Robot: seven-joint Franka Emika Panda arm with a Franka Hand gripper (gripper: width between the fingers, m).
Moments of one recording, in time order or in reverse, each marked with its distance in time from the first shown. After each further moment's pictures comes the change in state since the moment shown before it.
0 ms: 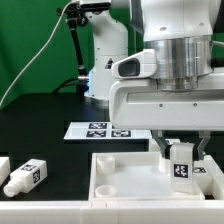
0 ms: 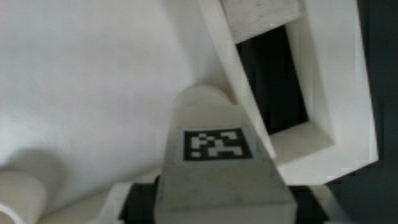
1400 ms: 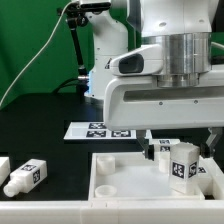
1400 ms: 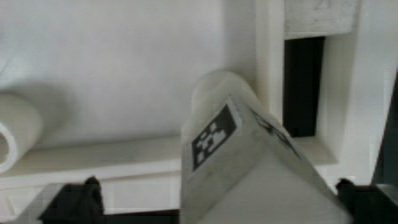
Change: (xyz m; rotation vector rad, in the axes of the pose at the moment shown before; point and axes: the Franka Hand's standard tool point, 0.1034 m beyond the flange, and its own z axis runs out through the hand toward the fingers) arm 0.008 0.003 -0.004 -0.043 0.016 -0.555
